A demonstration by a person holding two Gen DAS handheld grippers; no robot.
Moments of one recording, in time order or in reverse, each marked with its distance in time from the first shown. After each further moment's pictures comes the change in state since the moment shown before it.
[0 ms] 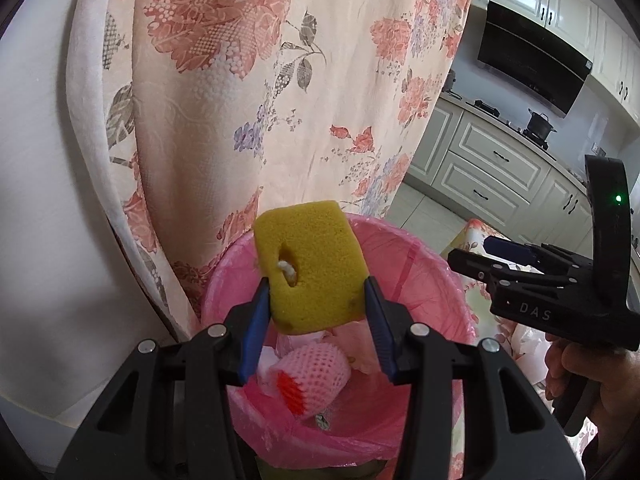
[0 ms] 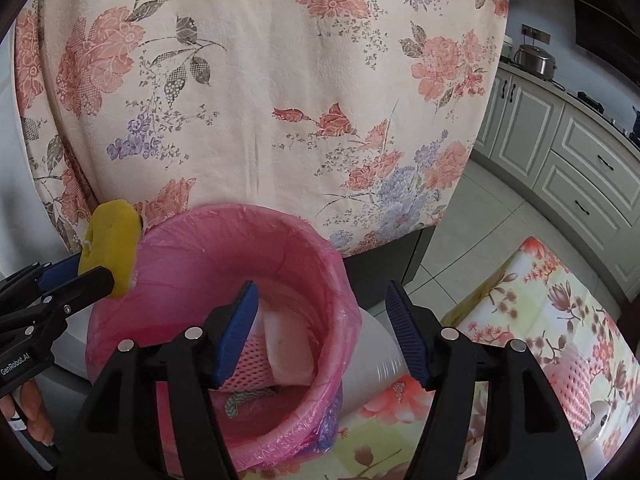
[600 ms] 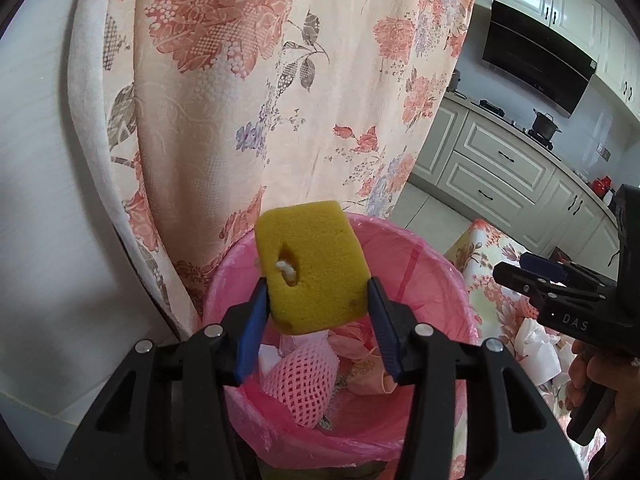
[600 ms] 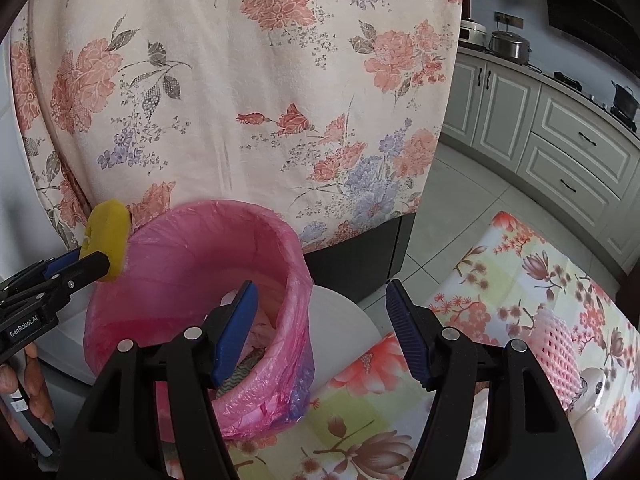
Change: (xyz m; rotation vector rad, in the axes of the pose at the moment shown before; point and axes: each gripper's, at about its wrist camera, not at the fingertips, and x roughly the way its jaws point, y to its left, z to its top) left arm -0.001 -0.001 -0.001 -0.009 -0.001 0.024; right arm -0.027 -0.029 -0.021 0.077 -0.018 -0.021
